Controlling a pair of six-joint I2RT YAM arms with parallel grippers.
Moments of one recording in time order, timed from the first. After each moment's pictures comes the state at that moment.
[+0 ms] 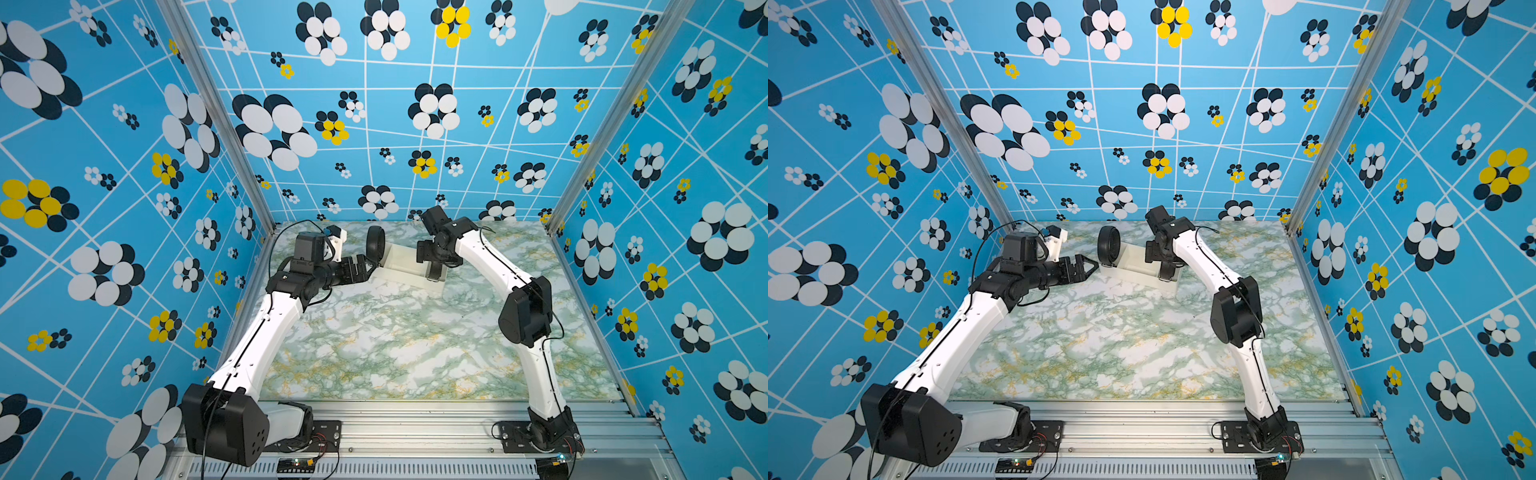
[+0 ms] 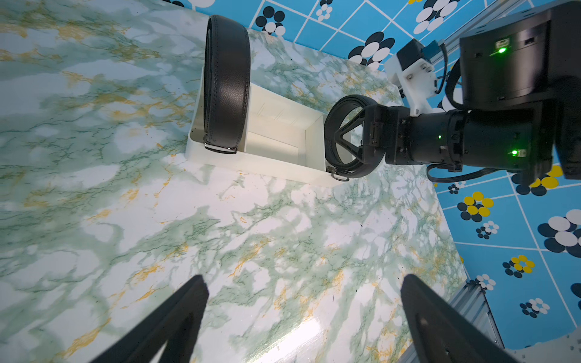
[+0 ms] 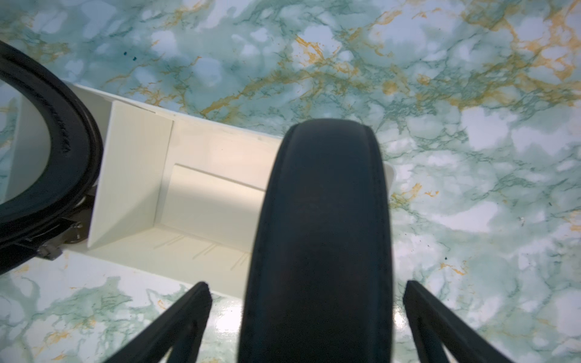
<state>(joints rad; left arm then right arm) -0.19 1.29 1.17 -0.53 0.46 -0.37 0.52 2.26 2.23 -1.09 0.21 0.50</state>
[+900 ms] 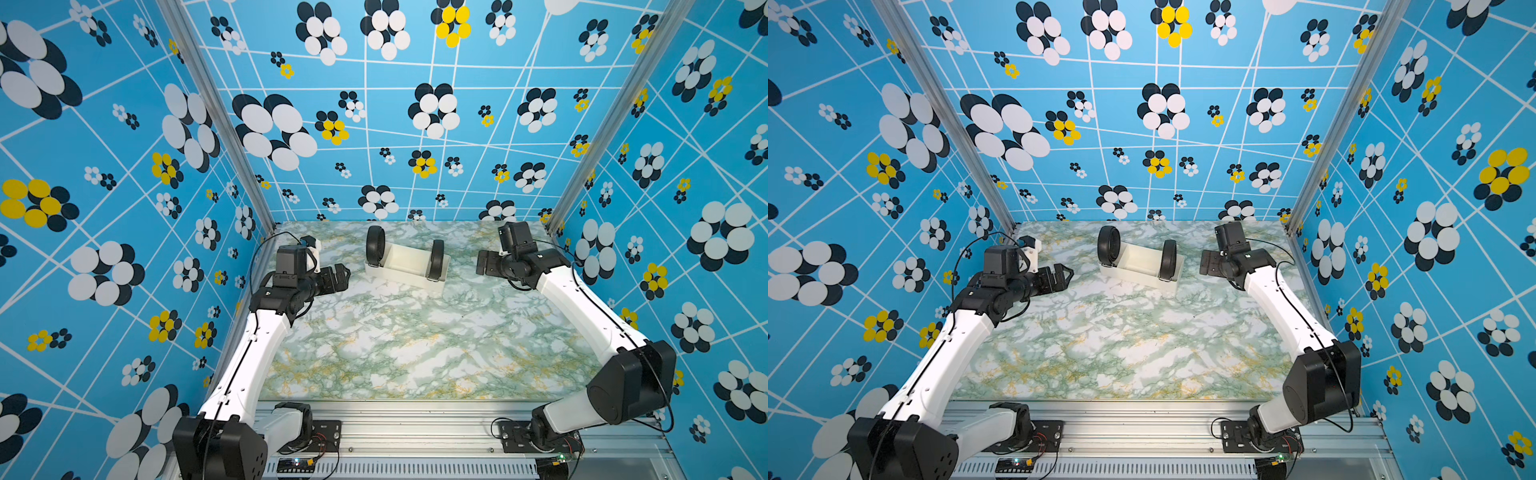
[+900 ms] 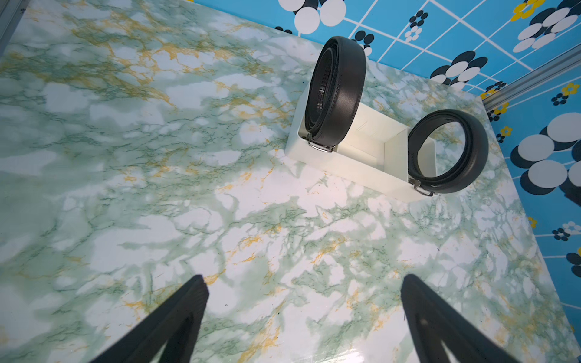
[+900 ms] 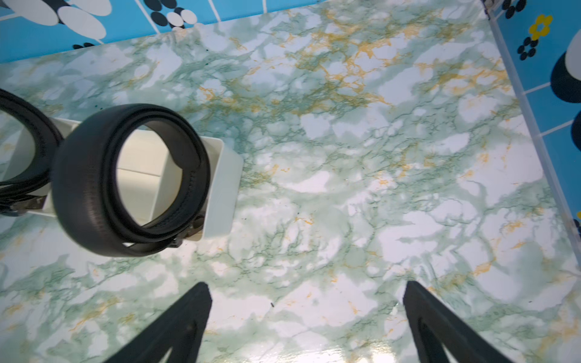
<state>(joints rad) -0.08 1.15 1.02 -0.58 0.24 -0.28 0.26 1.49 1.32 -0.73 0.21 0.31</state>
